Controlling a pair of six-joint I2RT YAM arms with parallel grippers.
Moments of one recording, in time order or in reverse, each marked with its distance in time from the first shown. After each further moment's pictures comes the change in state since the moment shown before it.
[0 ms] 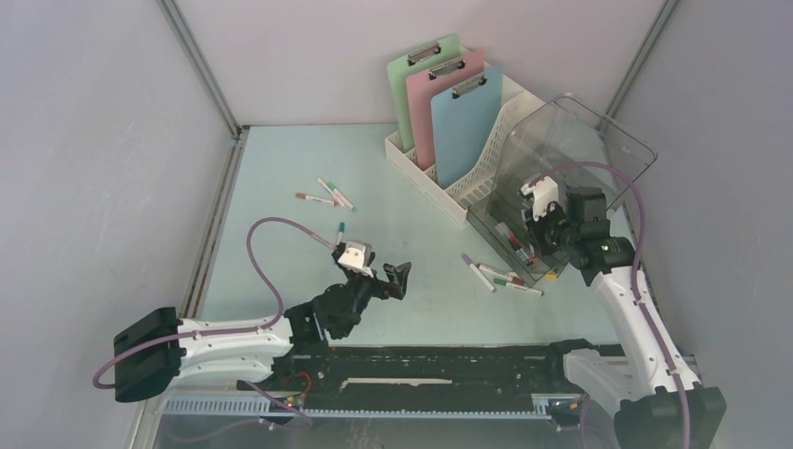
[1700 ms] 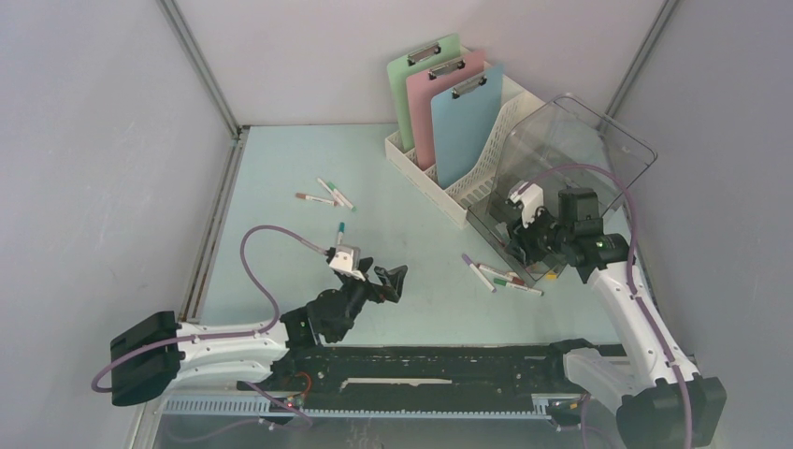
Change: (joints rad) left arm 0.011 -0.037 -0.080 0.067 0.014 -0.086; right arm 0.030 0.036 -0.001 -0.037 -0.184 -0.051
